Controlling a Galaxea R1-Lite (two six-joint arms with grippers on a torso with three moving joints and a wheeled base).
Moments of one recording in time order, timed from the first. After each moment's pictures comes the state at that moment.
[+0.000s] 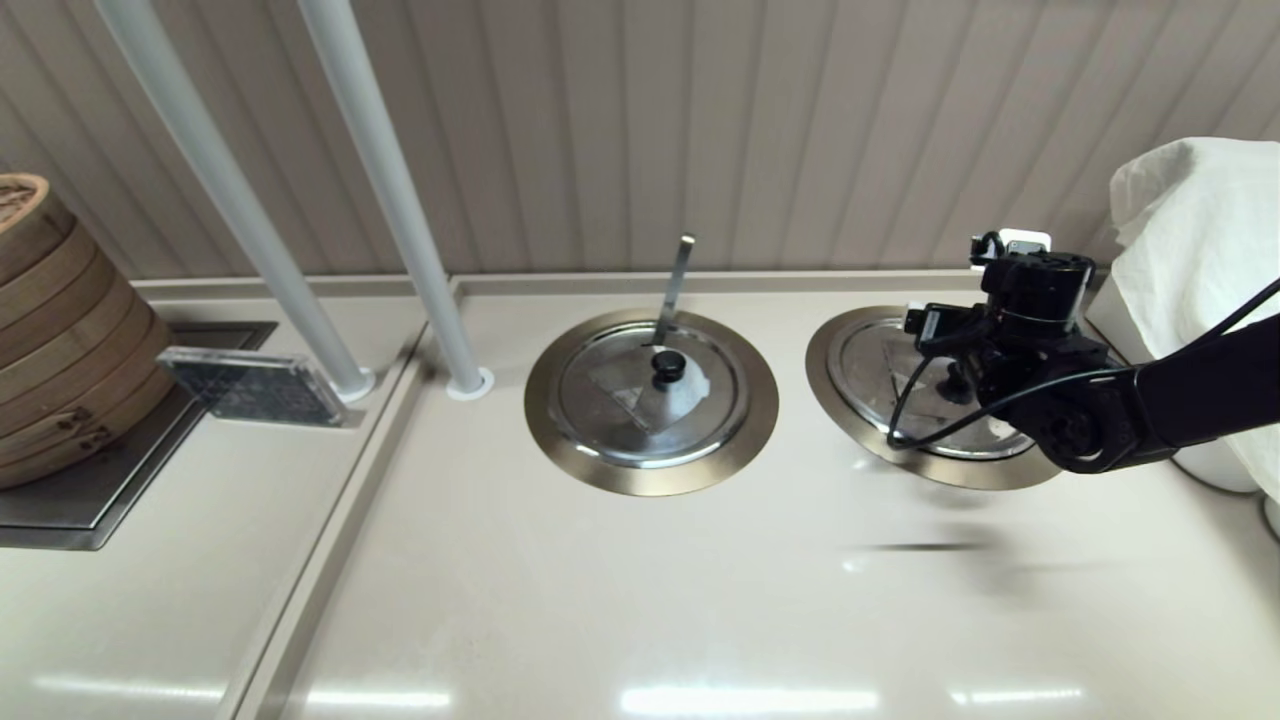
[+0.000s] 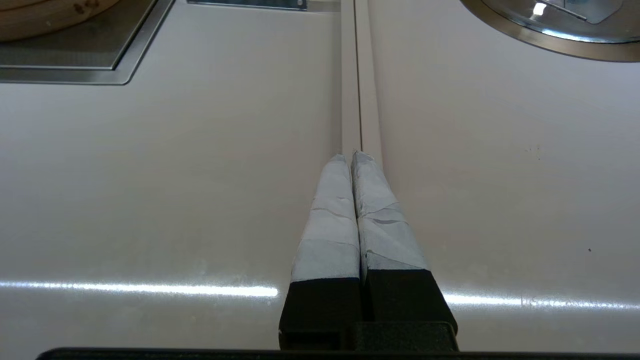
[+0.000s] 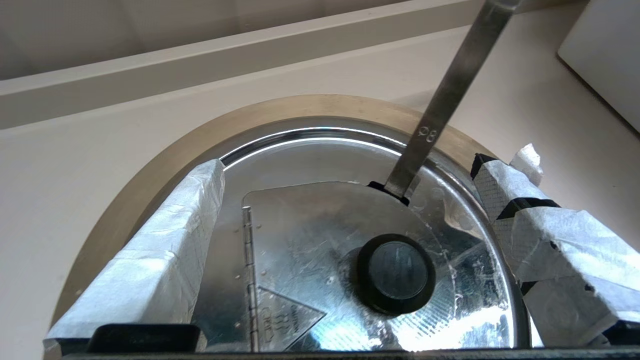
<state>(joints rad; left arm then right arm) 0.01 0.00 0.00 0.00 0.00 0.00 0.13 2.05 -1.16 -0.81 -0.51 0.07</state>
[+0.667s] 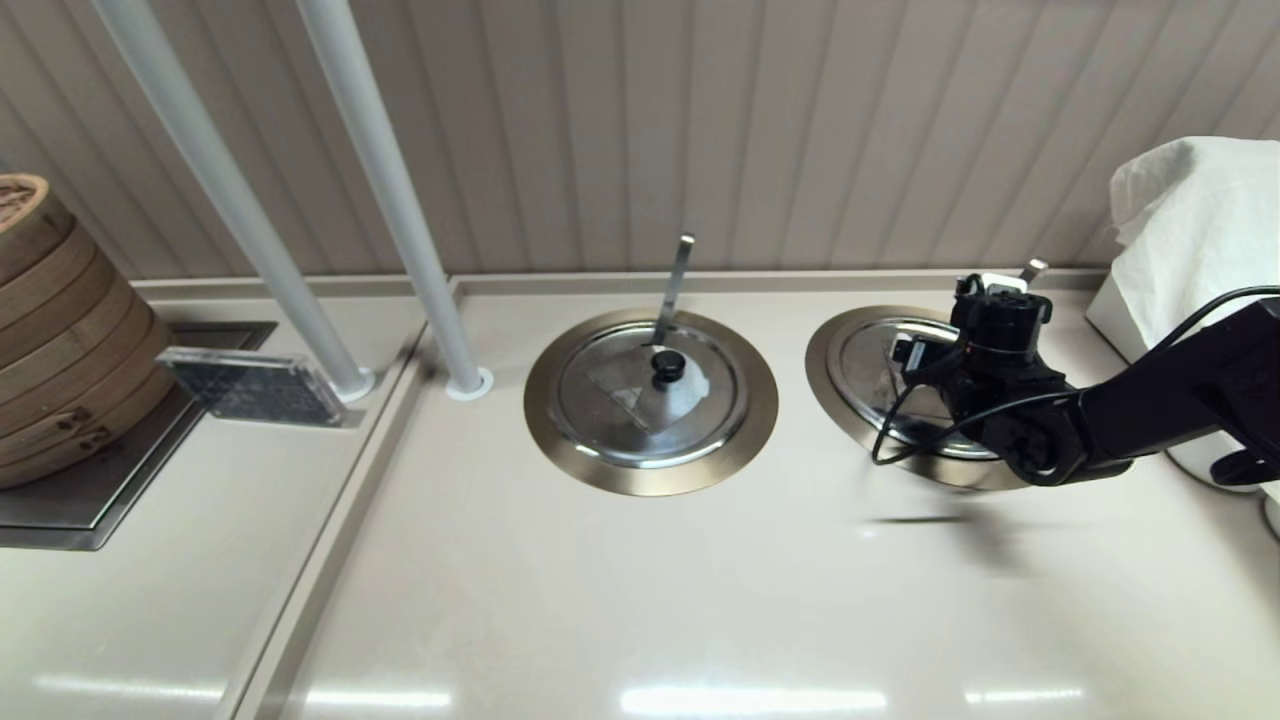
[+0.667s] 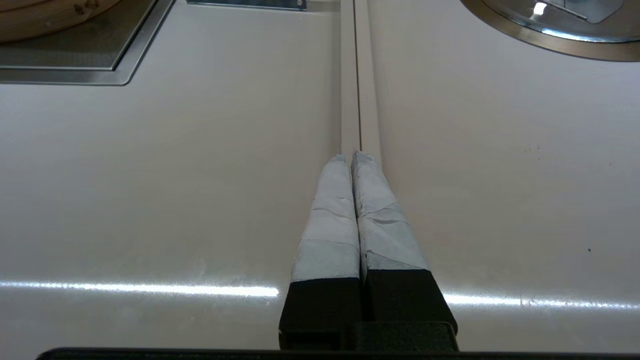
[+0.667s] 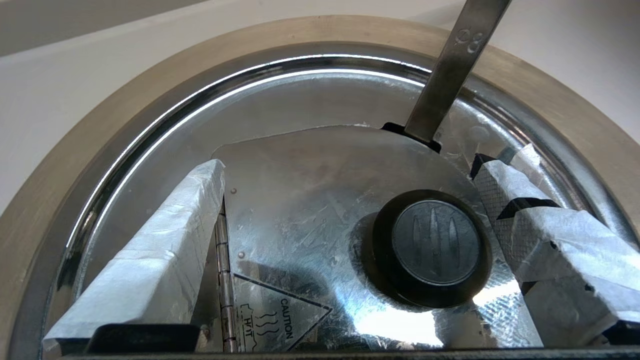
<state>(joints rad) 0.01 0.00 0.00 0.00 0.00 0.00 0.11 2.18 -1.20 -0.81 -0.50 0.17</state>
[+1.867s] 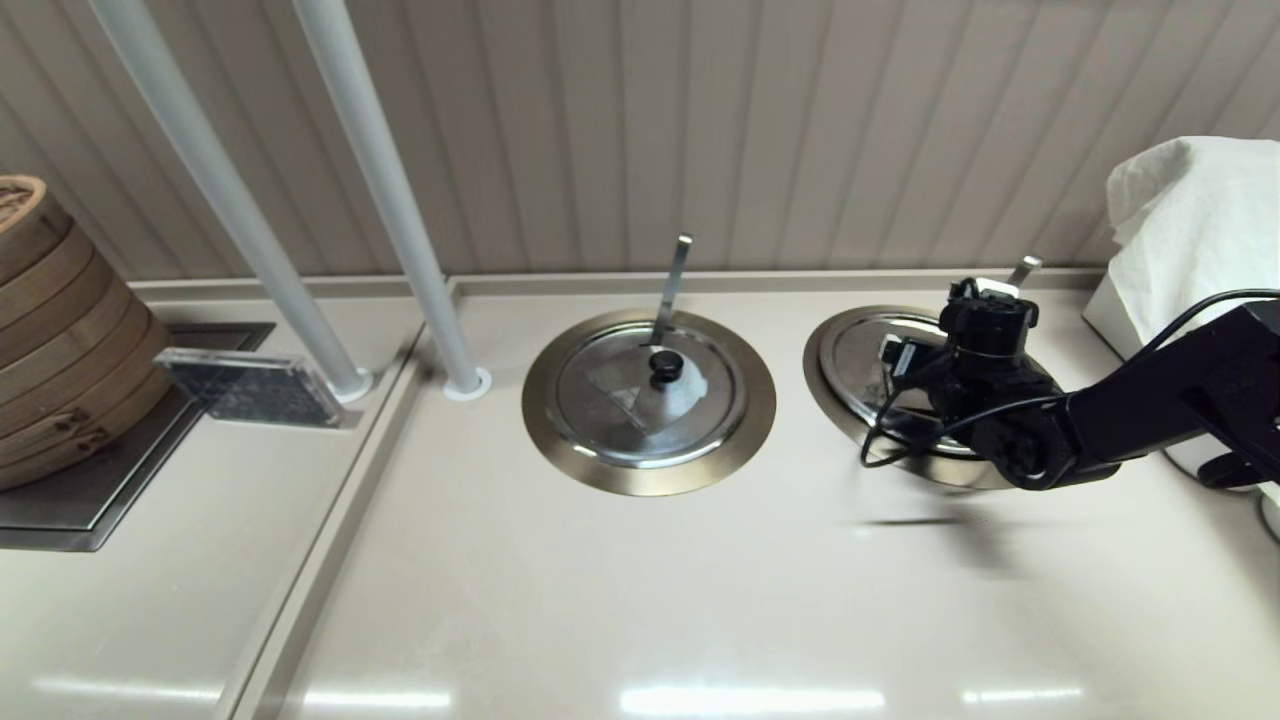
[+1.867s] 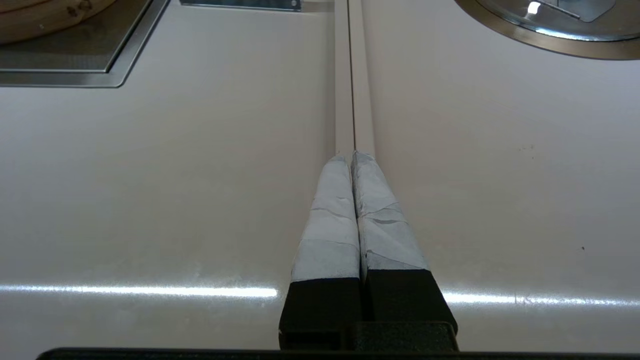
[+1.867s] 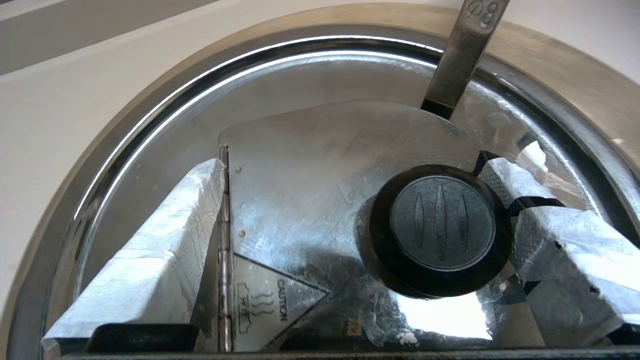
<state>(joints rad) 0.01 0.00 0.00 0.00 0.00 0.00 0.14 2.19 -1.20 -0.81 -0.48 0.23</state>
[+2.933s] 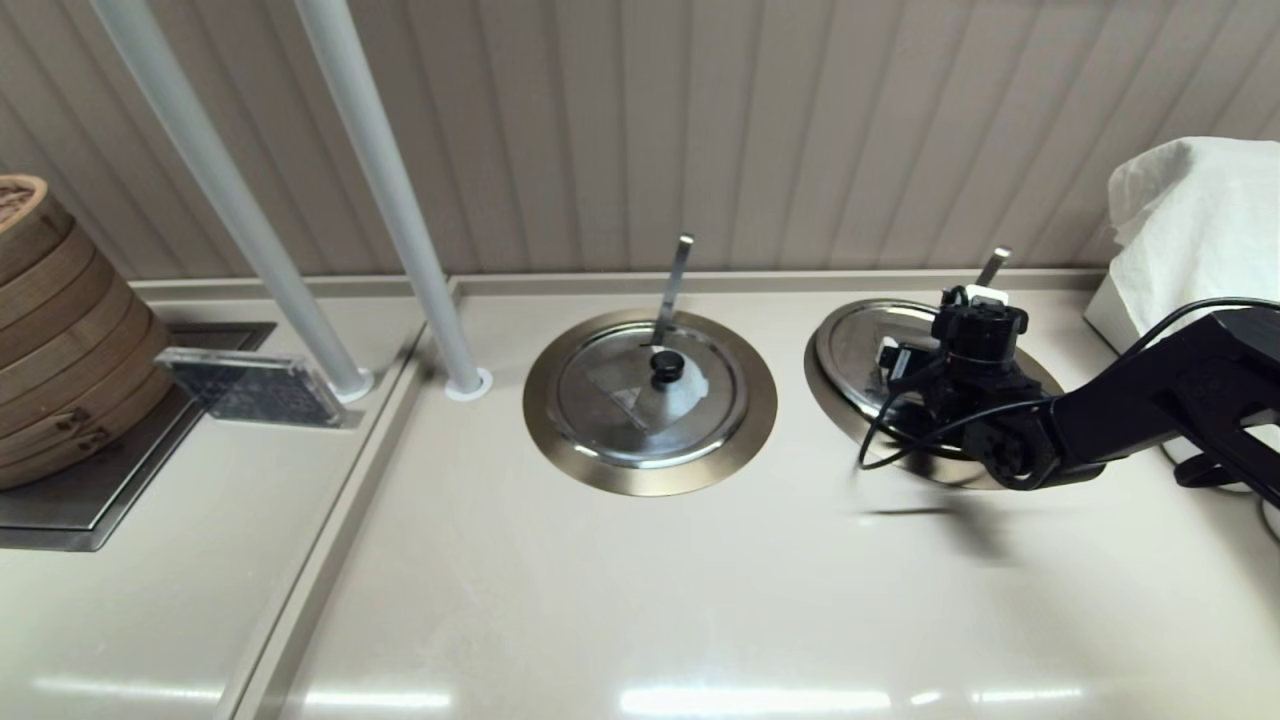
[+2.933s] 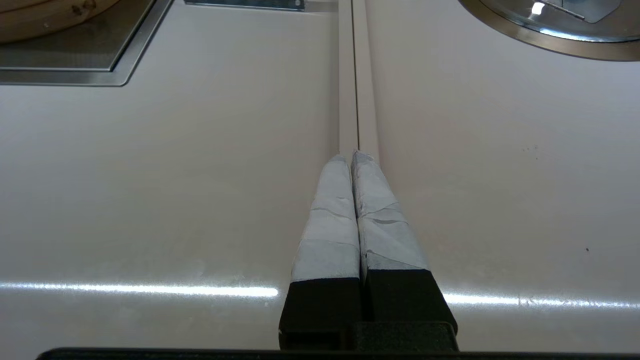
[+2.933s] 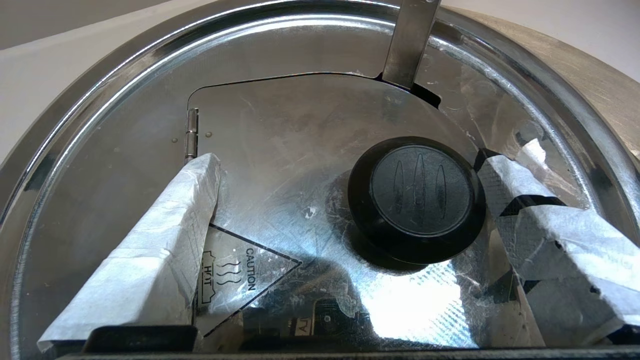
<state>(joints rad) 0.01 0.00 0.00 0.00 0.00 0.00 0.12 2.25 -1.24 -0.82 -0.49 0.21</state>
